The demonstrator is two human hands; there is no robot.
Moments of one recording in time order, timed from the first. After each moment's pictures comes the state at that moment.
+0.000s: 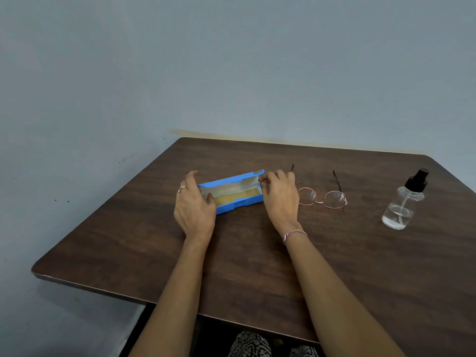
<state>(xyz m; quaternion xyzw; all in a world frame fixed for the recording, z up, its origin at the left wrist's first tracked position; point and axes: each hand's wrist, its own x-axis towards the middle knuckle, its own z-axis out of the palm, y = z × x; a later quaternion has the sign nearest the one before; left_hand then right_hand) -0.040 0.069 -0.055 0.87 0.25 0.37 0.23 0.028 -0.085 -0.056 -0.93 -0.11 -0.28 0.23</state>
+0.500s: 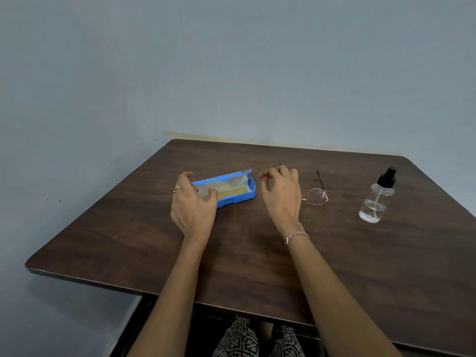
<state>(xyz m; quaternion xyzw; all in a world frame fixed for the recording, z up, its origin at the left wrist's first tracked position) -0.064 0.040 -0.037 0.83 0.26 0.40 0.31 -0.003 -0.114 -0.032 -0.90 -0.09 -0.32 0.28</state>
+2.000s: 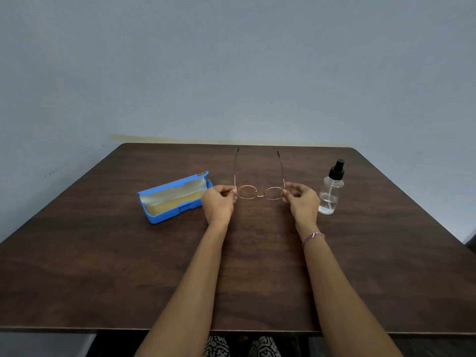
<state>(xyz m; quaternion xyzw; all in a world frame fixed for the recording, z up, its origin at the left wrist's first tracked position) 0.015 -0.071 -0.058 0.77 0.15 0.17 0.60 0.031 -0.244 -0.071 -0.75 0.13 -0.18 0.62</state>
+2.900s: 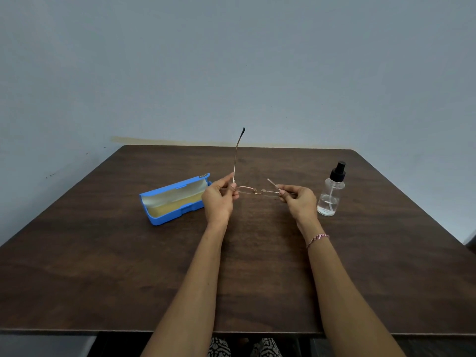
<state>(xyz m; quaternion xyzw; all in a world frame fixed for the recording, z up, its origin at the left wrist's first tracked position) 0.015 -0.067 -0.053 0.70 0.08 0.20 0.68 0.031 -0.241 -0.066 -0.77 0.07 -0.15 0.61</state>
